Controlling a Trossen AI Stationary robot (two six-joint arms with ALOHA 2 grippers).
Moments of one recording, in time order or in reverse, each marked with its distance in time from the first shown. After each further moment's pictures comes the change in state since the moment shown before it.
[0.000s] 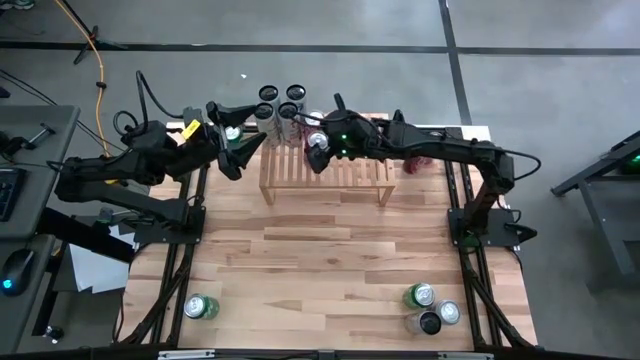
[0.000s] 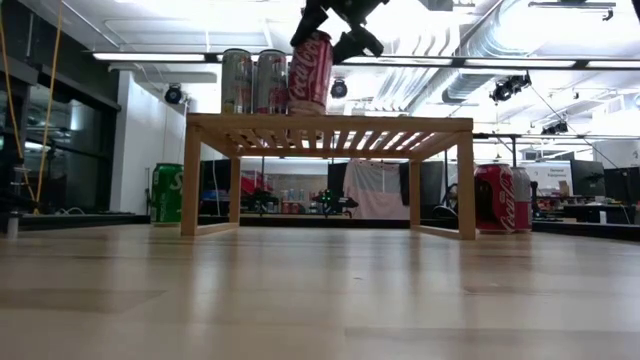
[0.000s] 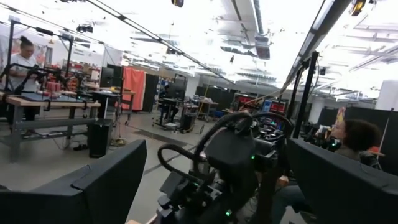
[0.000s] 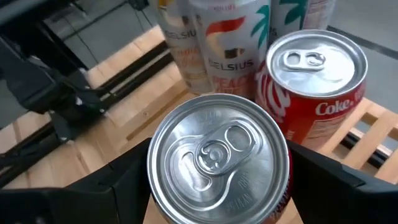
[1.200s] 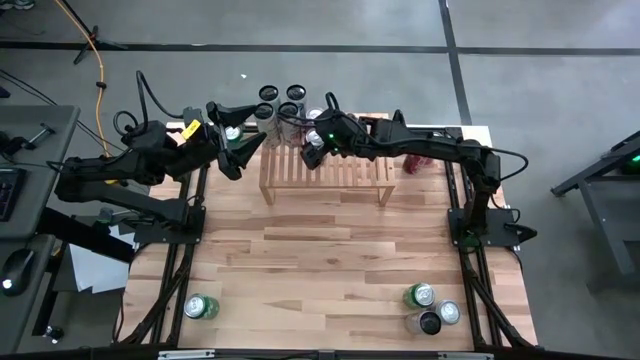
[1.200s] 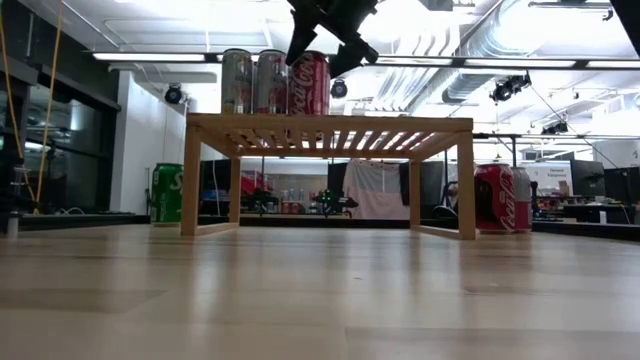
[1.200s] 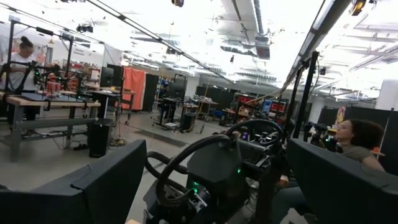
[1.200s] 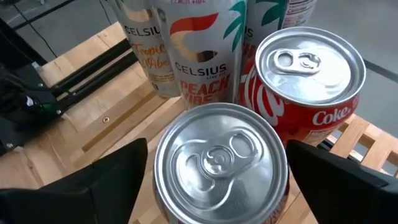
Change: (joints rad) left arm 0.000 0.000 0.000 -0.001 0.001 -0.001; right arm -0.006 0.100 0.099 -0.077 0.092 -0.024
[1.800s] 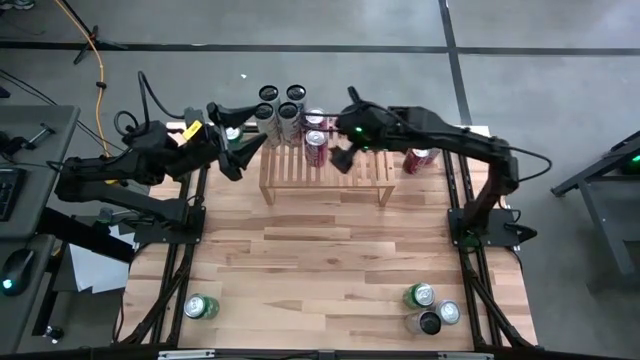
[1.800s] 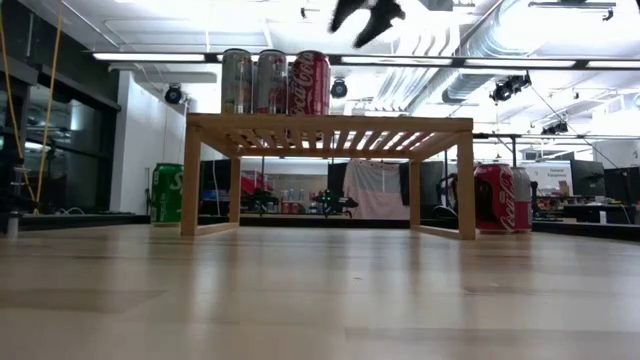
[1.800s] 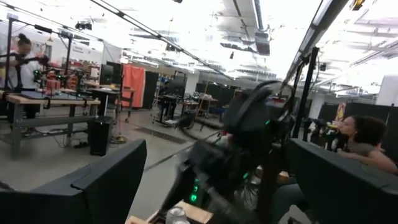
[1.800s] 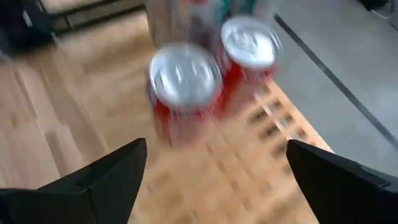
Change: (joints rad) left arm 0.000 0.000 0.000 -0.017 0.002 0.002; right arm 0.021 -0.133 0.106 -0.354 -0.011 -0.239
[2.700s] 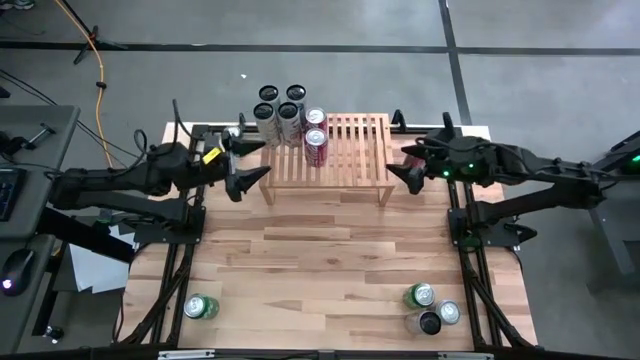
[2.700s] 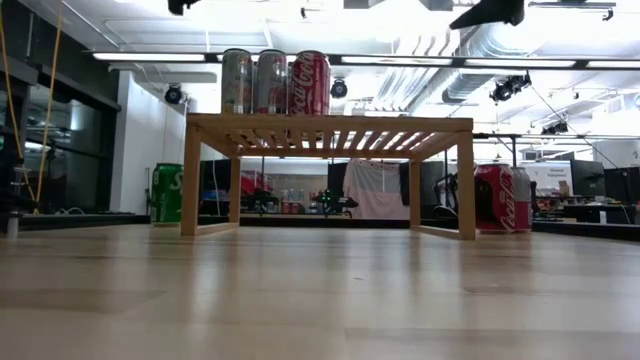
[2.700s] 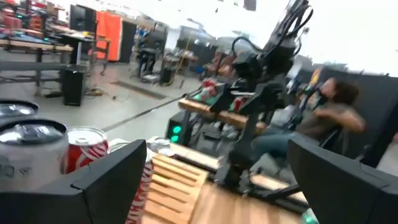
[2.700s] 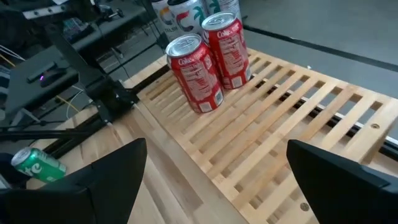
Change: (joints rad) left arm 0.061 -0.169 -0.351 -0.009 0.171 -0.154; right arm 0.147 -0.831 -0.865 0.406 0.038 0.342
